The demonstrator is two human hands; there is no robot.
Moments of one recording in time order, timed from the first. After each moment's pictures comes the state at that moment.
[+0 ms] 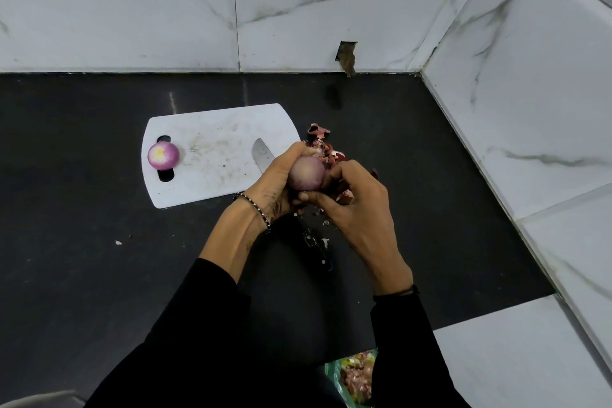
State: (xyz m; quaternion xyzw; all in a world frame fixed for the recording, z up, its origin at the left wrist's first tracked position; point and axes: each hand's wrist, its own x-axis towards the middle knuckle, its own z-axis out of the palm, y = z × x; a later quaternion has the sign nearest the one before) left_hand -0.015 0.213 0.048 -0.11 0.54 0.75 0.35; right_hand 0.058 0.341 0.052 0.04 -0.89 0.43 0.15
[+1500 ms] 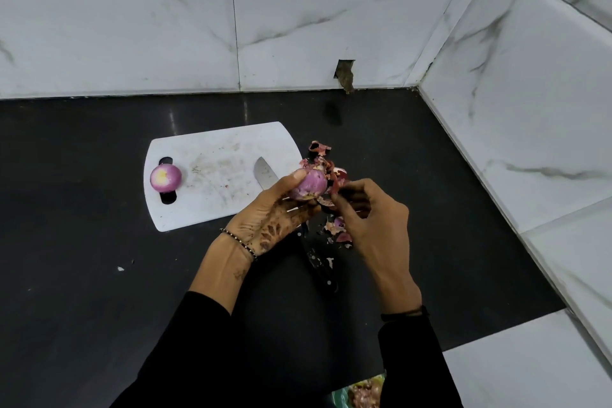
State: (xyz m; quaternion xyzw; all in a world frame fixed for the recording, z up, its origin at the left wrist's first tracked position) left_hand -0.008 0.187 0.035 -0.09 0.34 0.88 0.33; right_hand 0.056 0.347 0.050 -0.10 -0.88 0.43 0.16
